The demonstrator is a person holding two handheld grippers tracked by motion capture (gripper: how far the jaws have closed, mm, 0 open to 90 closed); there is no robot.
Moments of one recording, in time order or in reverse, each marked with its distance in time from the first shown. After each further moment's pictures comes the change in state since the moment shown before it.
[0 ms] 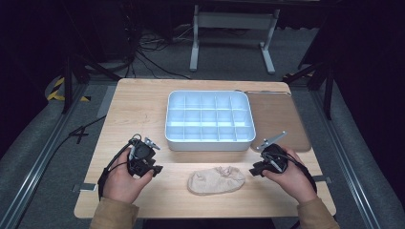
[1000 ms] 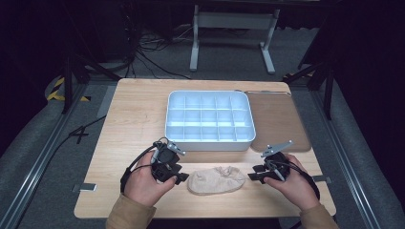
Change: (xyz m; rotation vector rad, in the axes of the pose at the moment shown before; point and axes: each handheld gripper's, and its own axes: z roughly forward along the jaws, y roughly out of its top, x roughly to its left) left arm -0.057 0.025 0.013 -0.058 -0.187 0.117; right arm 0.009 -0.020 0.002 -0.126 0.028 0.003
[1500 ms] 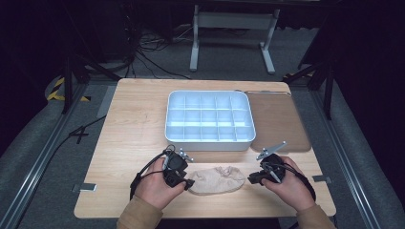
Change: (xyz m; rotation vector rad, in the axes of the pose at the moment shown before) left arm -0.002 -0.002 0.037 0.093 0.016 -0.071; right arm 0.013 0.003 0.005 0.097 0.025 0.022
